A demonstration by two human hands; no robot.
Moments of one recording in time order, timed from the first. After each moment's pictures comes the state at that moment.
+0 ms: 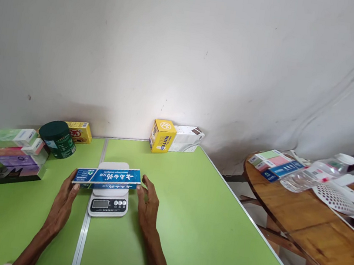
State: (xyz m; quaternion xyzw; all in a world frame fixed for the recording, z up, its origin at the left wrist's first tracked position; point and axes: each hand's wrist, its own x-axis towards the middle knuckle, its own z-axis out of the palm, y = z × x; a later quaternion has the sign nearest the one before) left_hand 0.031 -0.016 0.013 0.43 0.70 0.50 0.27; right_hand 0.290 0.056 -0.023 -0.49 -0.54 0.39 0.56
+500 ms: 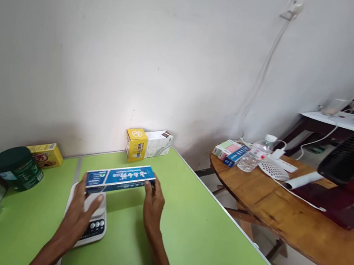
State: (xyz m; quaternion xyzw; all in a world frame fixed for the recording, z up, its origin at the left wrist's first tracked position) left_hand 0.129 0.039 0.058 0.58 0.61 0.44 0.32; right_hand 0.352 0.088 0.021 -0.54 -0.44 0.30 0.65
